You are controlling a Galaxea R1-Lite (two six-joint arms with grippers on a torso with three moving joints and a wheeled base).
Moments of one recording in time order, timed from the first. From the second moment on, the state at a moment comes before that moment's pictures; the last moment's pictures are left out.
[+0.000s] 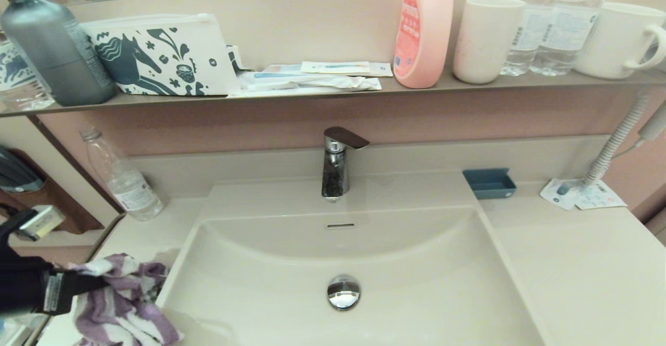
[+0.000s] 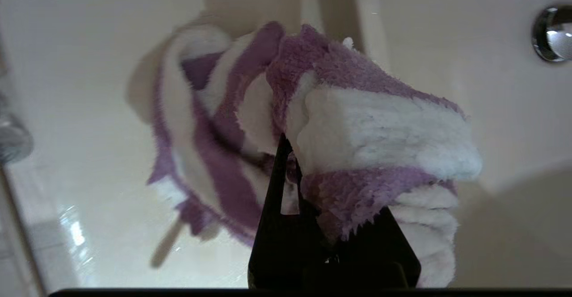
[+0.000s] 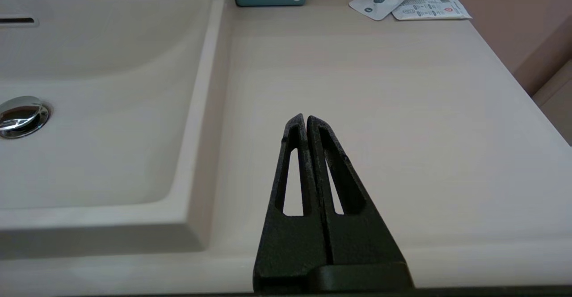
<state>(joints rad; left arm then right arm) 0.61 1.48 -0.70 0.26 -0.61 0.58 0.00 0.00 0.00 0.00 0.01 -0.01</state>
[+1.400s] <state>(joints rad) 0.37 1.91 -0.68 -0.35 -0.70 0.34 0.00 0.00 0.00 0.00 0.01 -0.01</state>
